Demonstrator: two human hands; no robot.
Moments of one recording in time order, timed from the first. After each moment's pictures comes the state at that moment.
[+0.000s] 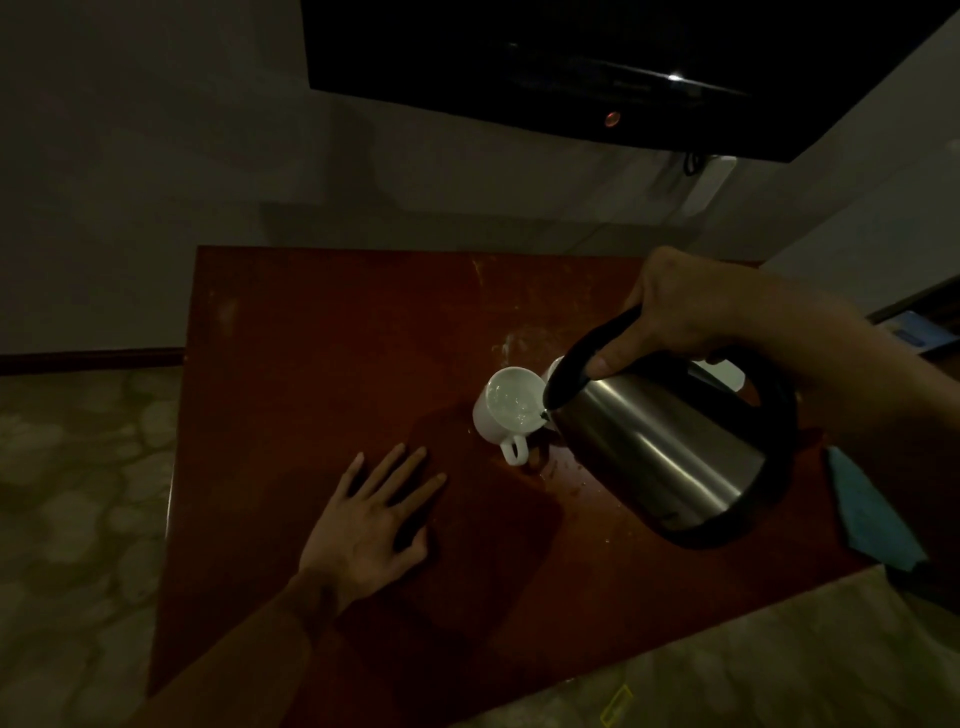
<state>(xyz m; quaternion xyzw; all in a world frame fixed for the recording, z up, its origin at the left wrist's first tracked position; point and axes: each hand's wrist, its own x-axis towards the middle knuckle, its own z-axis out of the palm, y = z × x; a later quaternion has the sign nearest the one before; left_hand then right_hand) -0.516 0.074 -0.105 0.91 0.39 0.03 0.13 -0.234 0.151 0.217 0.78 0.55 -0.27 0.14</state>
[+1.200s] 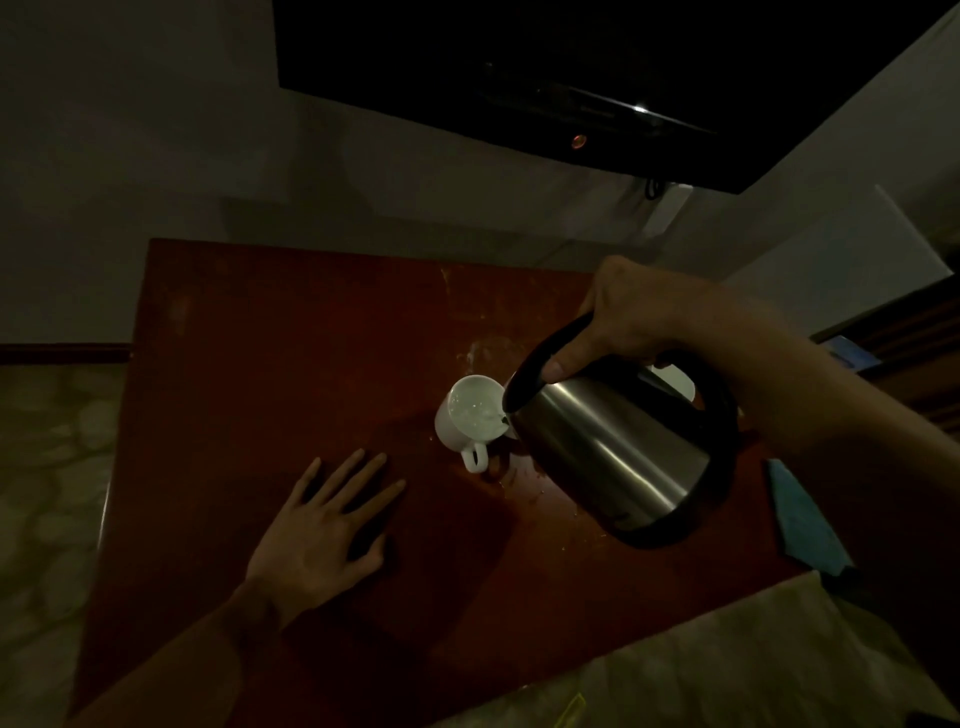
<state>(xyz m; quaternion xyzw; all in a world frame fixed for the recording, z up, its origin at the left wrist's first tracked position) -0.518 0.074 -0.108 0.92 0.38 0.05 0.11 -0.238 0.157 0.223 0.77 0.56 -0.26 0.16</state>
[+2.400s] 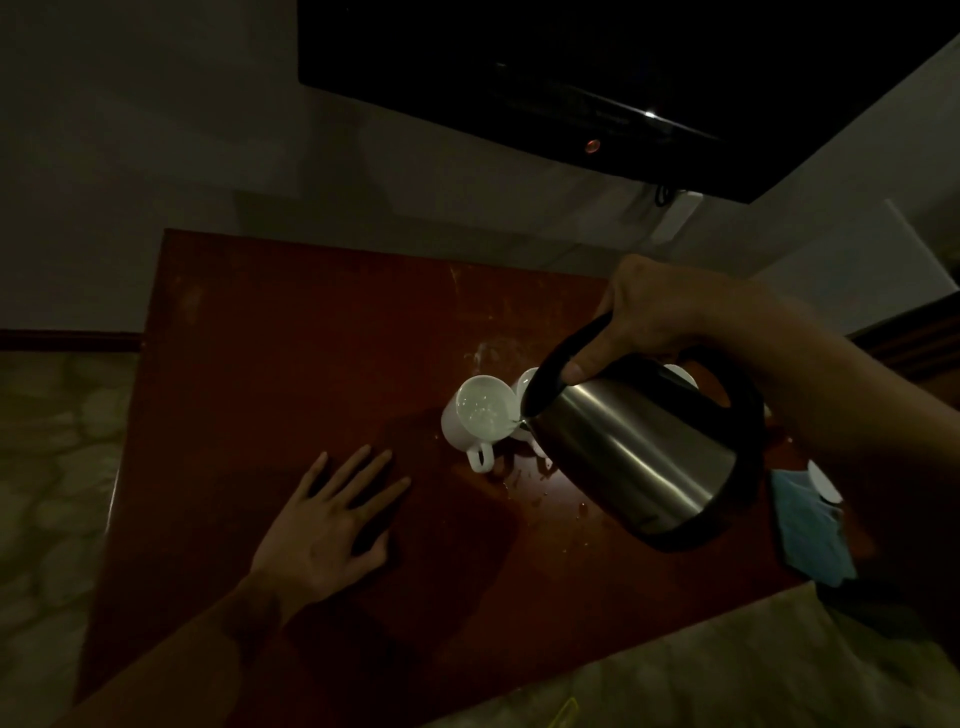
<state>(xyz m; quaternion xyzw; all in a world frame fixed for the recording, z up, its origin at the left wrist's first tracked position) -0.518 0.074 -0.107 0.92 0.38 0.05 0.11 -0.236 0.161 0.230 0.76 0.57 -0.26 0.17</state>
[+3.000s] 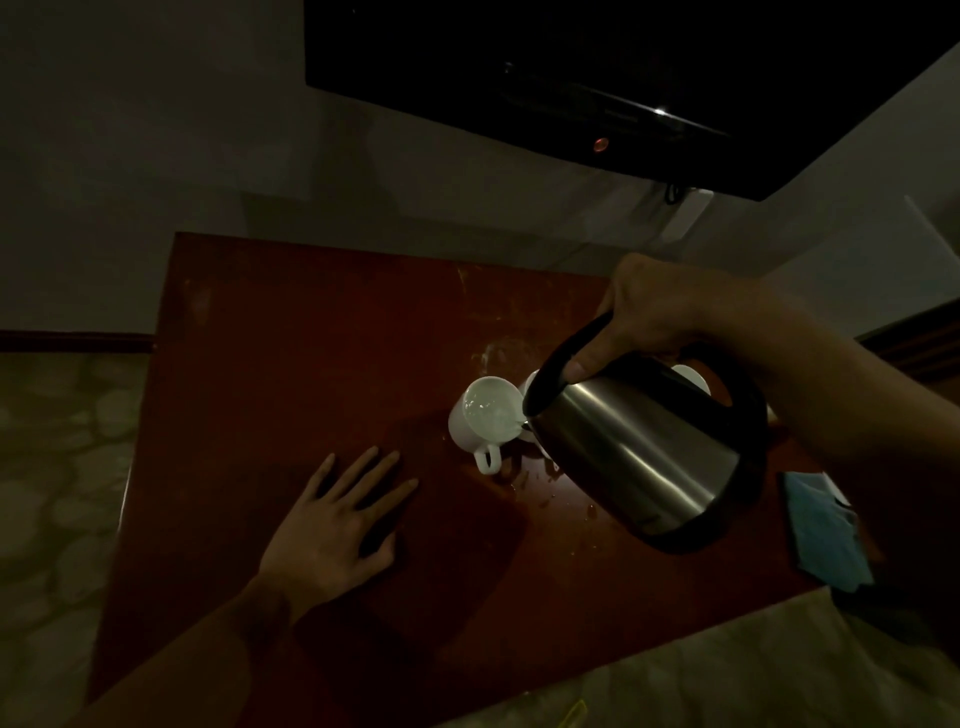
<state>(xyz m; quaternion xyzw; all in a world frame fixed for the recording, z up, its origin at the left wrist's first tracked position) -0.518 0.074 -0.106 0.92 0.38 0.04 0.11 -0.237 0.168 0.225 0.76 0.56 -0.28 0.16</state>
